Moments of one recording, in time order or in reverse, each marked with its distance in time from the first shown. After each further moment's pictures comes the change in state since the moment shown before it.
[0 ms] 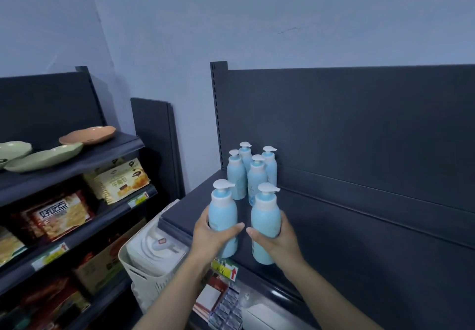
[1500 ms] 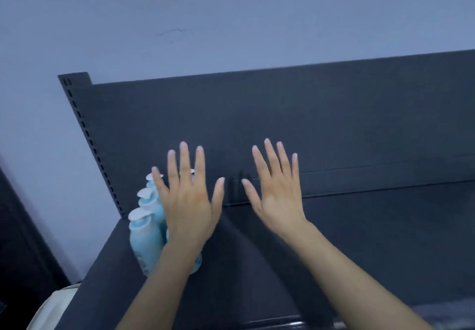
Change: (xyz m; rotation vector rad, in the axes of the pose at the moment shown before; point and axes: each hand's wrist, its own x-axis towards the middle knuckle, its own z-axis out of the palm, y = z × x) left_hand 0.116 0.077 0.081 0.765 0.041 0.996; right_hand 0.063 -0.079 -0.045 -1.355 0.784 -0.428
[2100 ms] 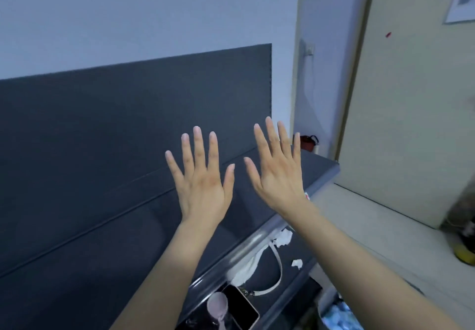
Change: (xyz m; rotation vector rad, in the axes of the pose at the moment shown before) left_hand -0.058 0.369 0.031 -0.328 -0.121 0.482; right_hand -0.116 0.243 -0.251 -0.624 0.109 0.410
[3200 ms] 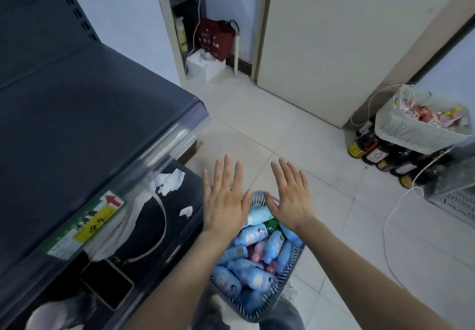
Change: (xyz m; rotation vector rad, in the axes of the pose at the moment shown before) left_hand -0.101 0.395 0.297 -0.345 -0.670 0.298; right_hand -0.203 0.459 0.119 -0.078 -0.729 0.422
